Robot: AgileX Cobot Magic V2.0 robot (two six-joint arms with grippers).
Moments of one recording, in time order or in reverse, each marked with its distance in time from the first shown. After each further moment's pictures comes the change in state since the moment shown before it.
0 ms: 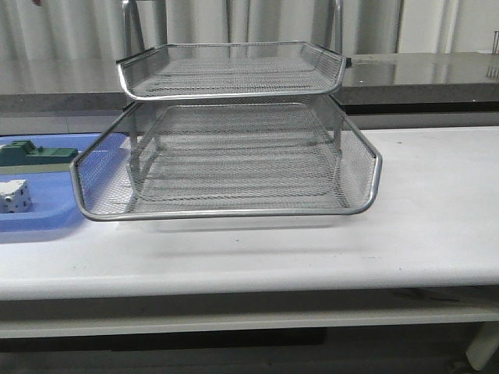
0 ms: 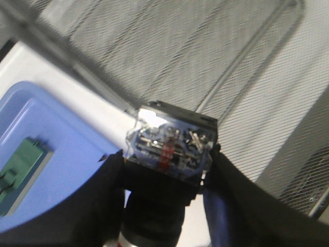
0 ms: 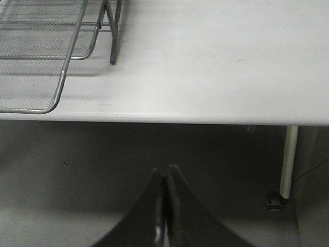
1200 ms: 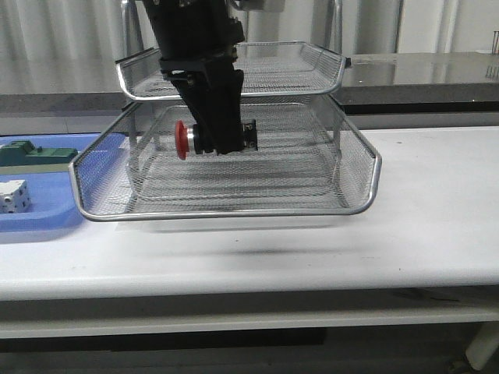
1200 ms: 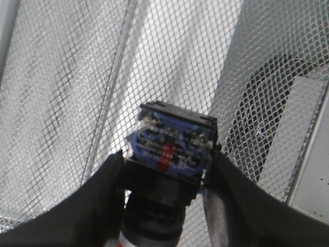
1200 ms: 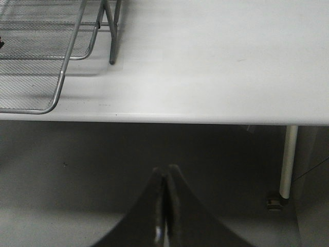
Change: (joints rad) left arm -0.320 0.303 0.018 0.034 -0.020 0.025; right arm 0.000 0.000 0.000 0.000 0.000 0.000
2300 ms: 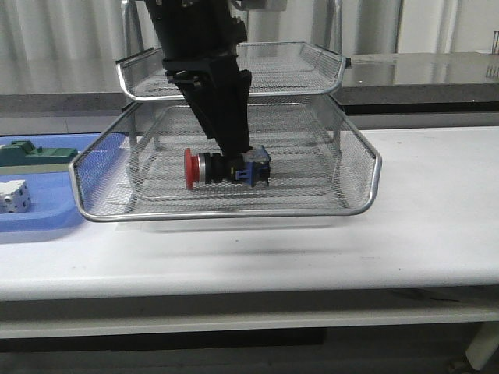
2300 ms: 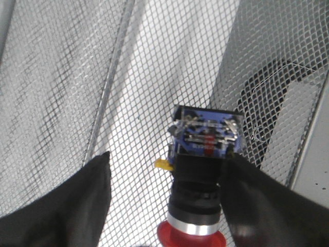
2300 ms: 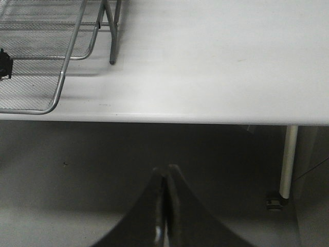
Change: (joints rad) left arm 0.000 0.001 0.000 -0.018 -0.002 0.000; right arm 0.000 0.000 0.000 0.000 0.000 0.000
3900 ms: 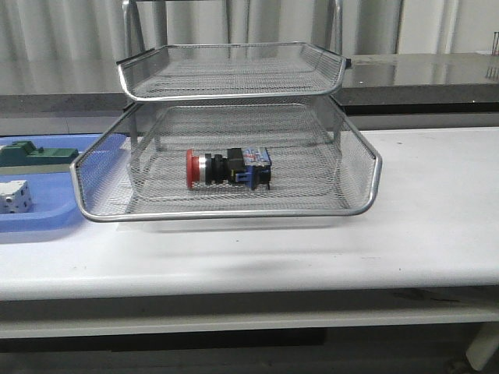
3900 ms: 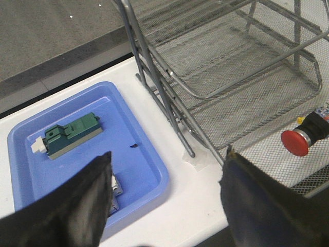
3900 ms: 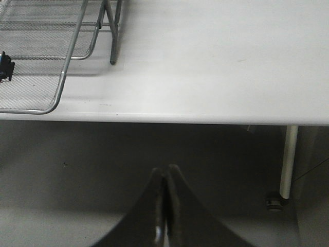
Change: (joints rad) left arm 0.397 -1.168 0.948 -0.020 -0.601 -0.267; right arm 0.000 0.000 0.000 0.000 0.000 0.000
